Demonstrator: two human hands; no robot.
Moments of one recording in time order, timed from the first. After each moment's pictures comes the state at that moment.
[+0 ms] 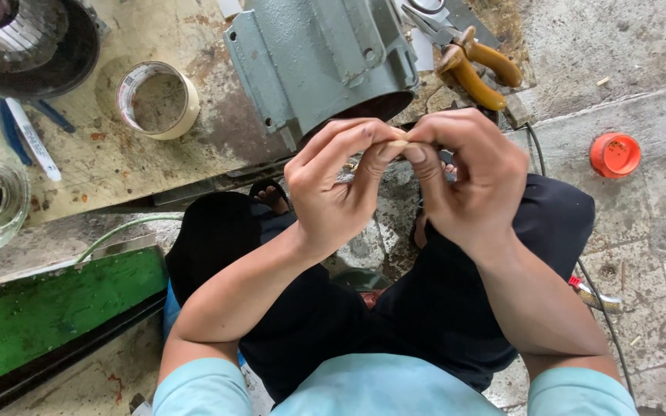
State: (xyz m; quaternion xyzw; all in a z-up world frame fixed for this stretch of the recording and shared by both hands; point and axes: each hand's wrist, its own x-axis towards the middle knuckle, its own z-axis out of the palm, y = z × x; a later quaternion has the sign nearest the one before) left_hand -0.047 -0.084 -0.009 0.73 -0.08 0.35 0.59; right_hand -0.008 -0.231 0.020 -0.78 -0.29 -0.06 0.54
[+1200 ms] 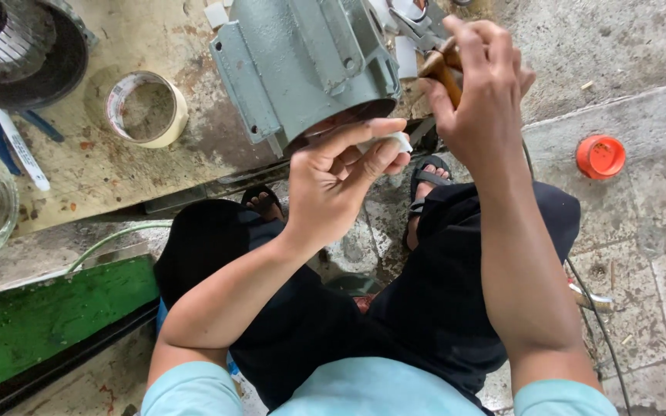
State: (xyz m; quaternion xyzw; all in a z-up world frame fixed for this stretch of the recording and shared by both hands) left_hand -0.045 -0.085 -0.018 0.59 -0.04 0.11 0.80; right_hand 0.090 -0.259 -0.045 -0.92 -0.29 -0.14 0.22
